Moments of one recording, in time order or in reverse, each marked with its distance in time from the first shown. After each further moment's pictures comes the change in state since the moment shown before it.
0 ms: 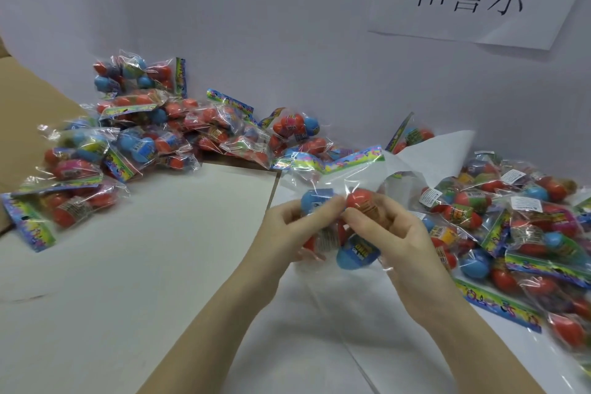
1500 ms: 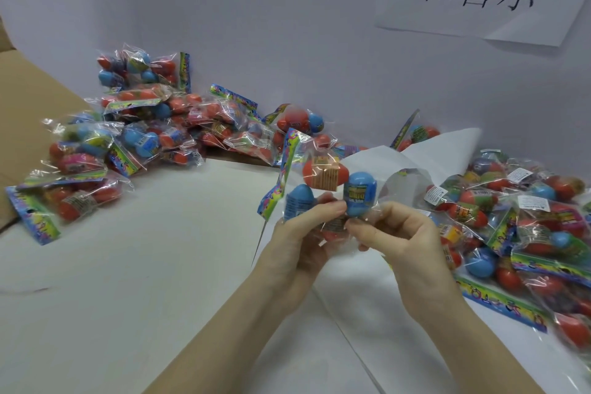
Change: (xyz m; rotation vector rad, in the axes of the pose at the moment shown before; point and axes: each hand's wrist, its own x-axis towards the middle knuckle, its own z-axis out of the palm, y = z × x) left_hand 0.000 -0.011 0.011 -0.657 -0.051 -0.072; right_hand 0.001 0.010 0.003 -0.021 0.103 -0.107
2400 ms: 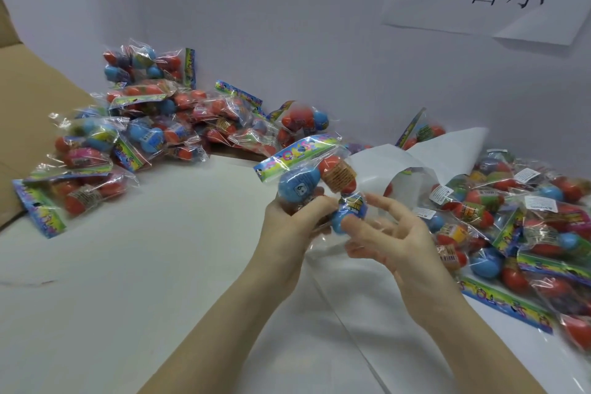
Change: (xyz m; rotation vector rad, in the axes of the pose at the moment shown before) left_hand 0.003 0.008 -0.004 0.358 0.114 0.224; right_hand -0.002 -0.003 0.004 -0.026 -0.077 0.152
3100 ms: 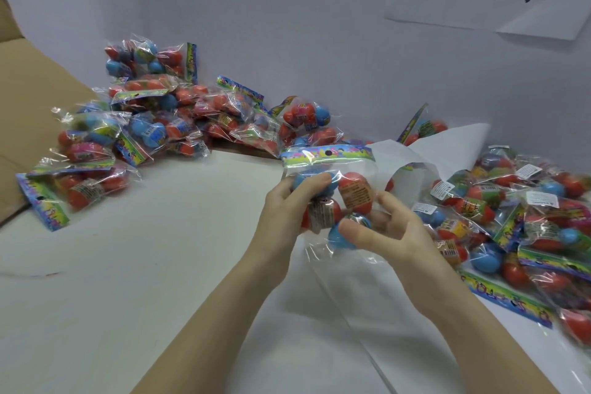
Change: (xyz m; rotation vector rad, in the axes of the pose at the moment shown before) left_hand 0.005 0.006 -0.006 0.125 0.006 -0.048; right_hand 0.001 0.002 -0.006 -0.145 -0.144 -0.039
